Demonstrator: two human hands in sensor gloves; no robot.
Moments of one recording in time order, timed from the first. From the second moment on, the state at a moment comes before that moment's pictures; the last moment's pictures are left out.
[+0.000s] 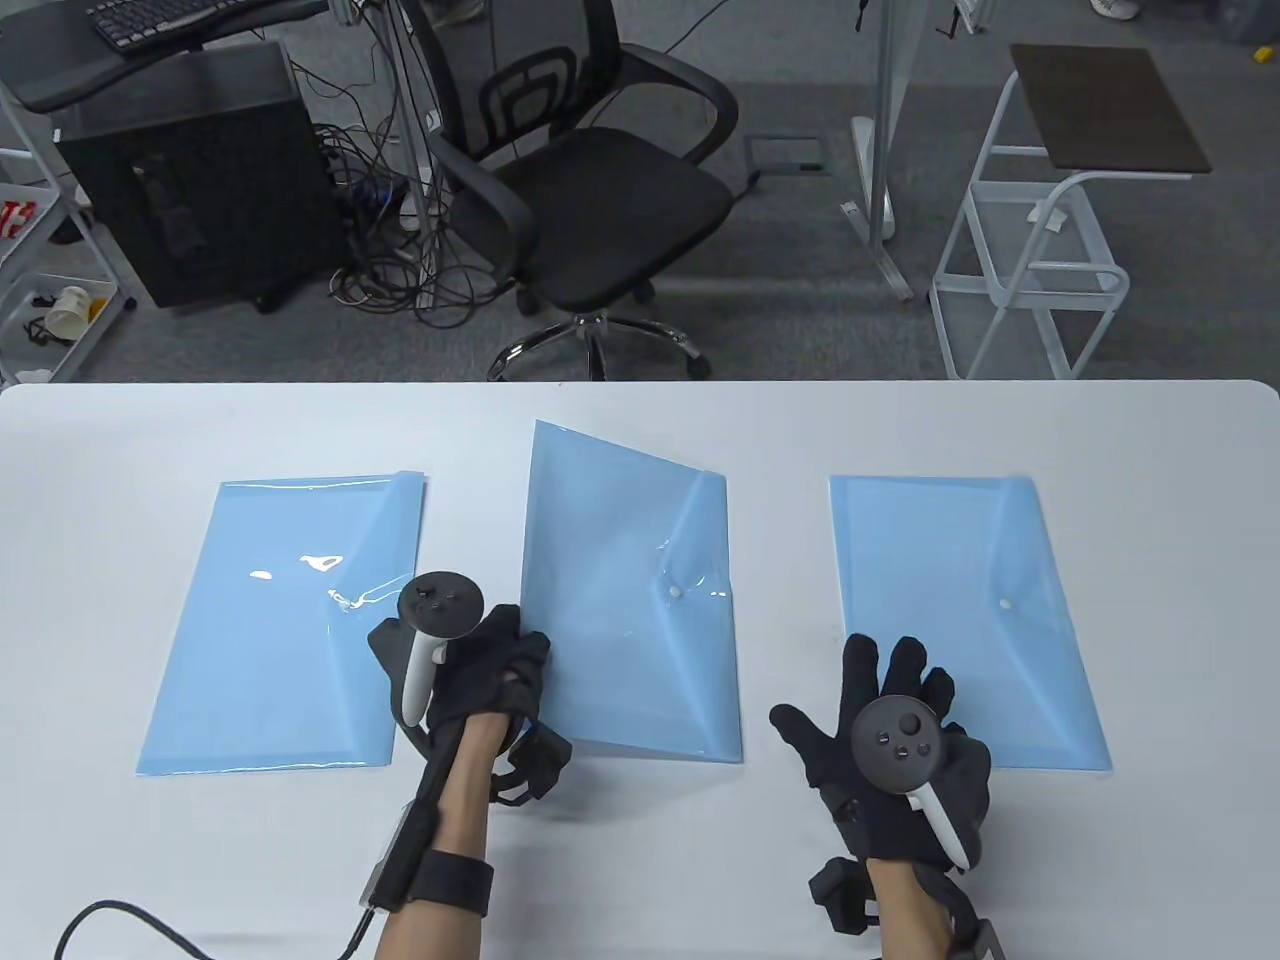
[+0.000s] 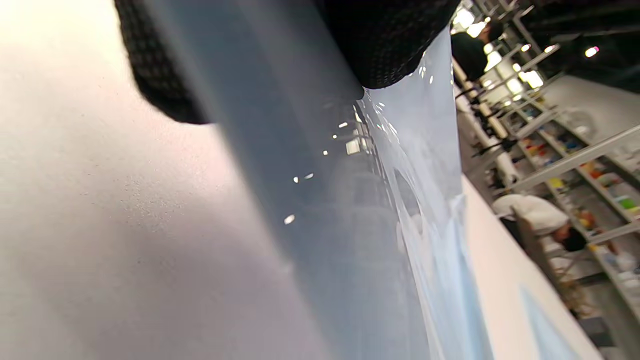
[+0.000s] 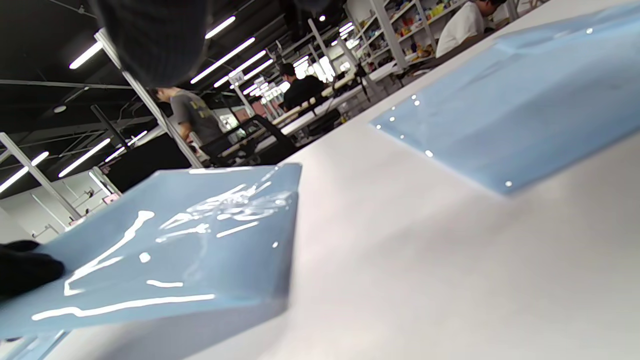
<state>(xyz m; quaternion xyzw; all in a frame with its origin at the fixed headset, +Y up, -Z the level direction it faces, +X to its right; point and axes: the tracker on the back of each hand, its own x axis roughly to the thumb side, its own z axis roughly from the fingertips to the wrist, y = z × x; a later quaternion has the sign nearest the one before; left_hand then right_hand) -0.192 -0.735 -0.326 -0.15 0.15 0.43 0.88 0.181 -0.732 -0.240 -0.07 0.02 0.96 0.27</state>
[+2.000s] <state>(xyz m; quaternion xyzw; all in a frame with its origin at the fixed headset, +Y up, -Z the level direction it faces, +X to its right) -0.226 -0.777 -0.237 -0.22 0.13 0.44 0.86 0.071 -0.730 -0.272 0.05 0.16 0.96 0.21</state>
